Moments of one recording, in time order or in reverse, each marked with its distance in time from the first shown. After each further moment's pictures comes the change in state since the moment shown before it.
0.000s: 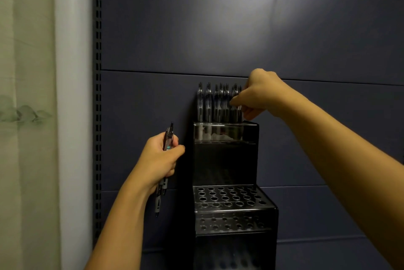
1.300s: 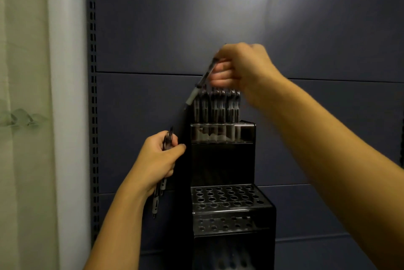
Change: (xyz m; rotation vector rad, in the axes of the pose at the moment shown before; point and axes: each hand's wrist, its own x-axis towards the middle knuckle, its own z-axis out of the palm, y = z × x) left_hand -0.005 0.008 0.005 0.009 -0.006 0.036; right_hand -0.017 -0.048 -0.007 1.038 0.037 -0.084
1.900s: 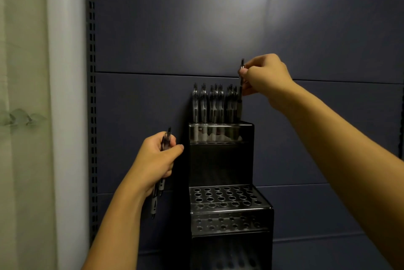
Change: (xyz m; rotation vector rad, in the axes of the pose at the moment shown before) left_hand 0.002 -0.004 -0.002 -0.011 -0.006 0.005; right_hand 0.029 0.031 -0.055 -0.565 0.175 -0.100
